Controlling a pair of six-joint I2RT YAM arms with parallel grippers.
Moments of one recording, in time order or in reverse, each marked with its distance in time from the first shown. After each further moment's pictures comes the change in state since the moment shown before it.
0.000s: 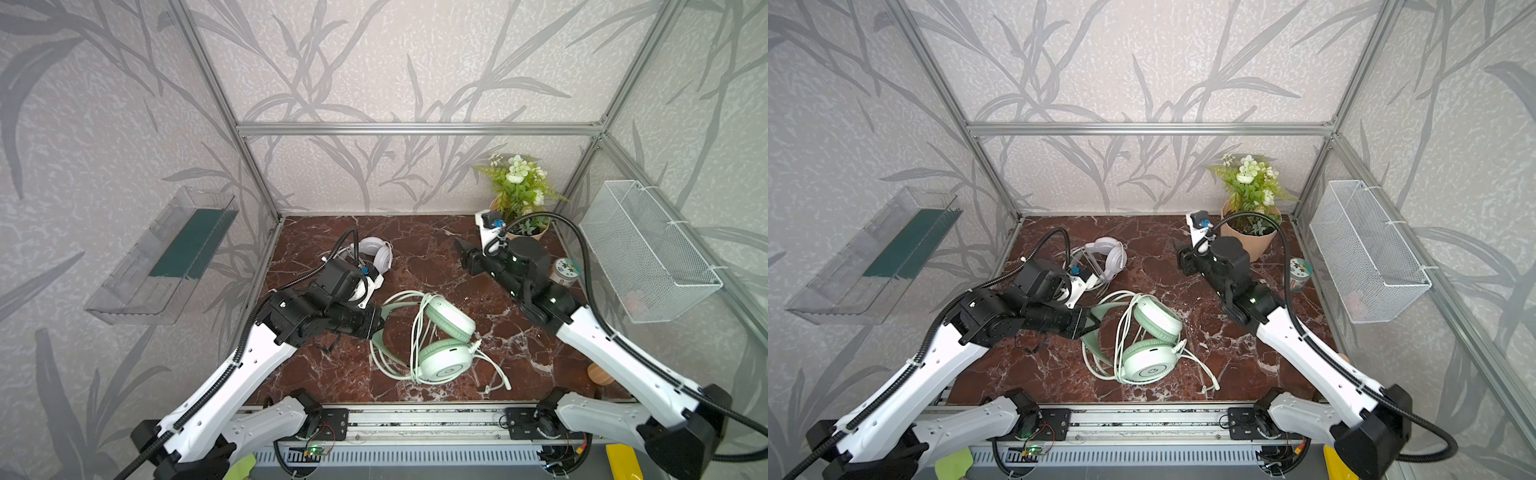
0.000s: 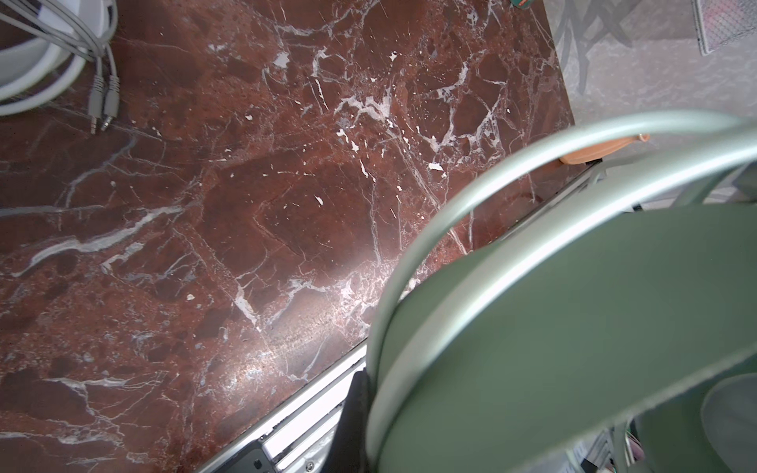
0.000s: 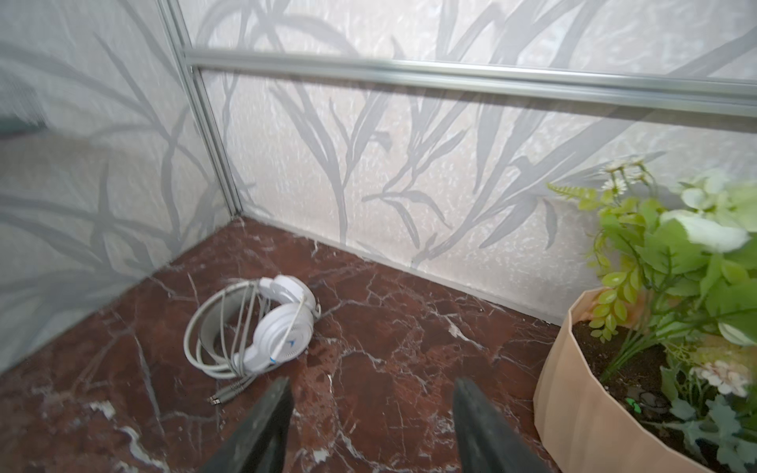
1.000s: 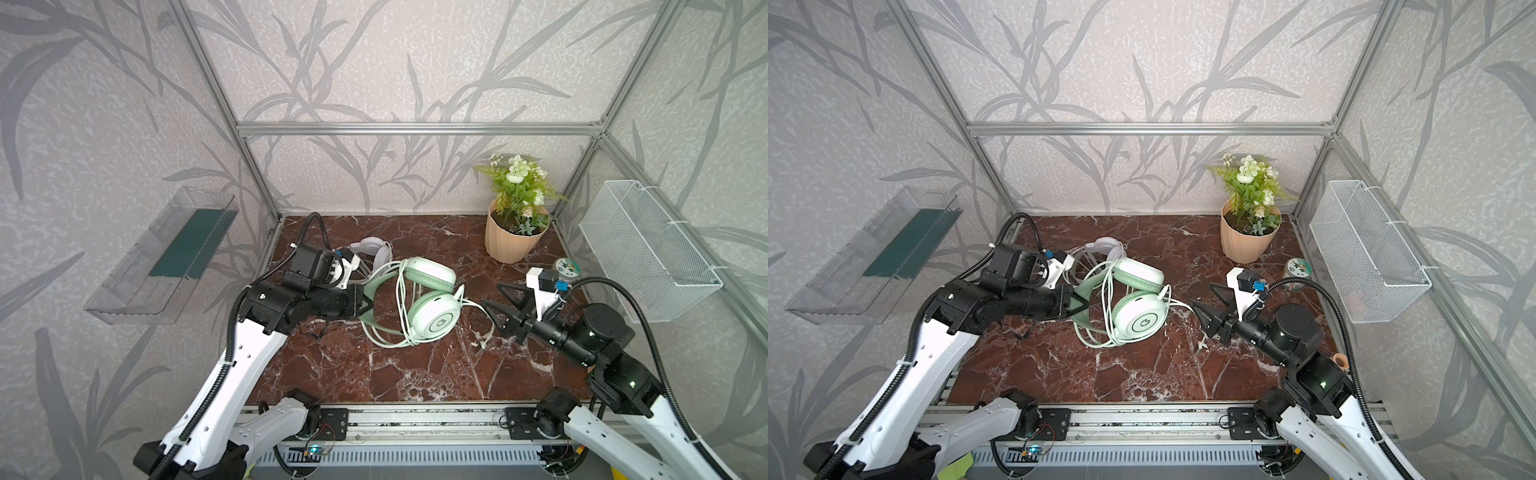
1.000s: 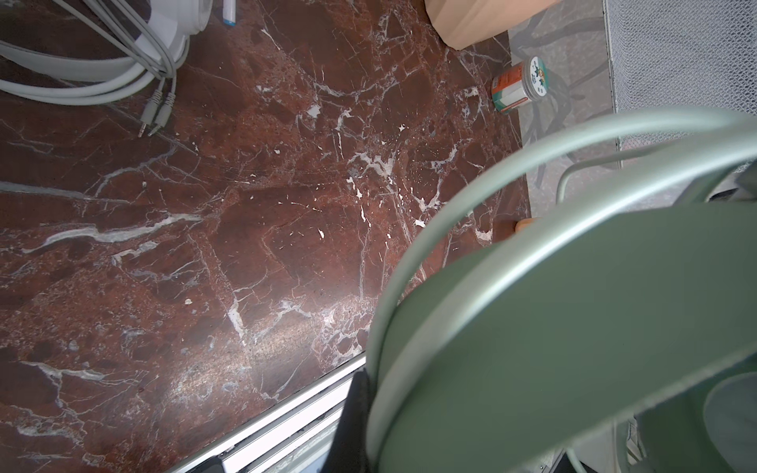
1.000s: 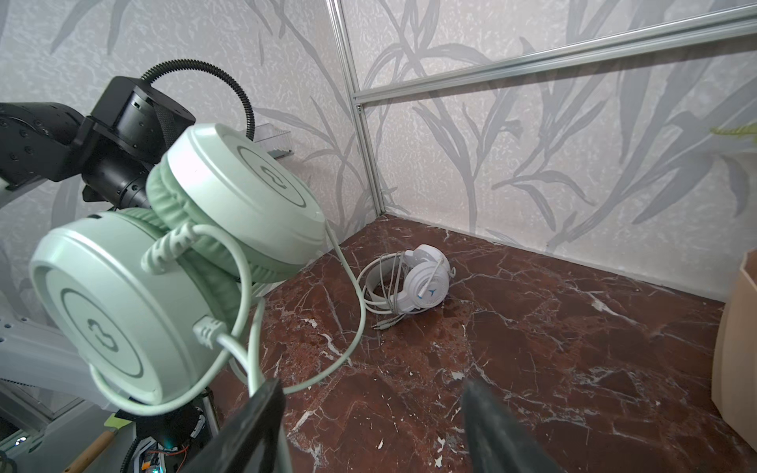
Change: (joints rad) left arm 0.255 0.009 0.064 -0.010 0.120 -0.048; right arm -0.001 -0.575 -0.243 -0.256 -0.415 0.132
